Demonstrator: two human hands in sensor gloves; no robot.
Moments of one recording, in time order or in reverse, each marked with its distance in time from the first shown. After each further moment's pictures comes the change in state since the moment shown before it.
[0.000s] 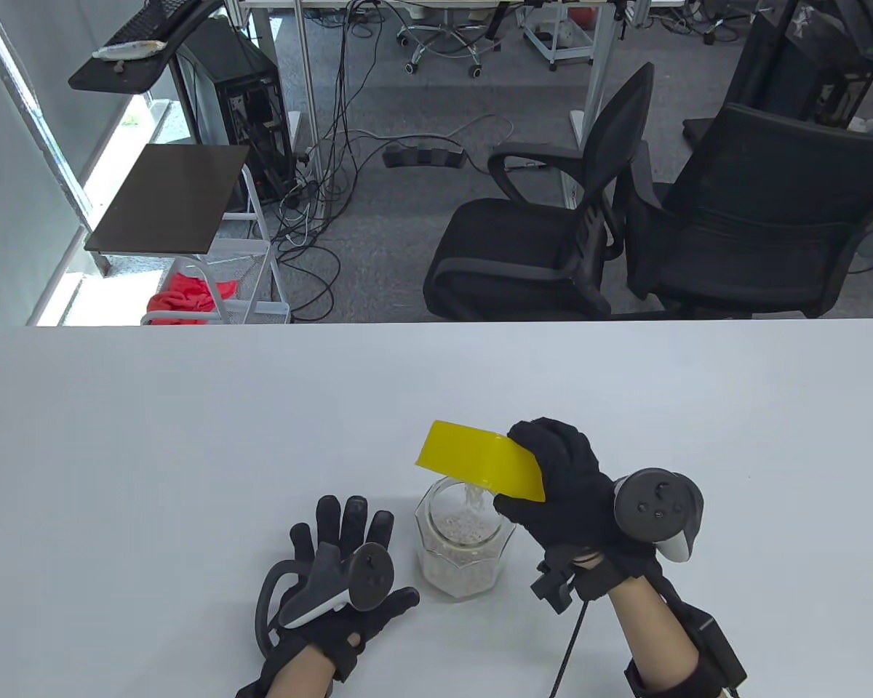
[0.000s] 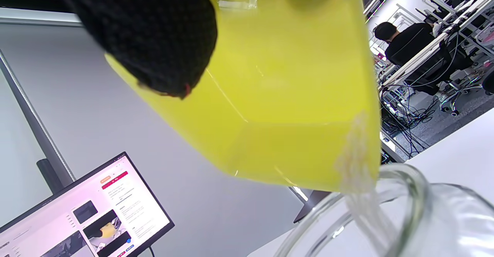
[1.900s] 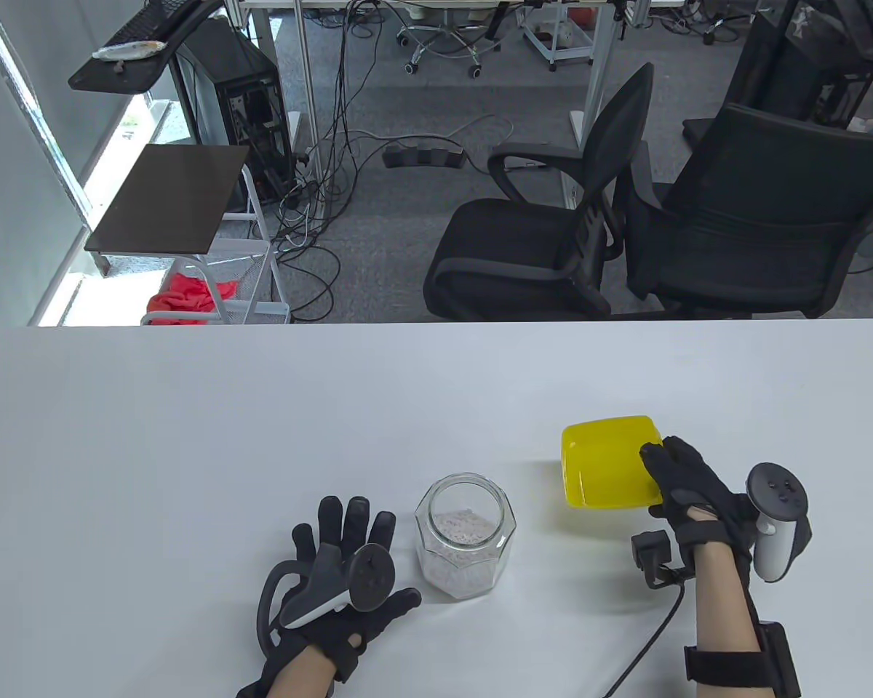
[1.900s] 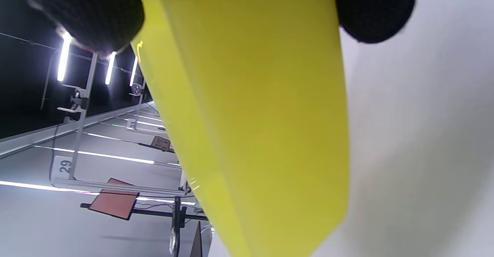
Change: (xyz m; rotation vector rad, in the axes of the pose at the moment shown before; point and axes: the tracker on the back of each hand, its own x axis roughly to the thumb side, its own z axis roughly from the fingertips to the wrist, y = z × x) left_hand 0.001 -0.002 -0.001 -0.005 -0.011 0.001; right_hand -0.173 -0.085 0.079 -0.318 0.910 -0.252
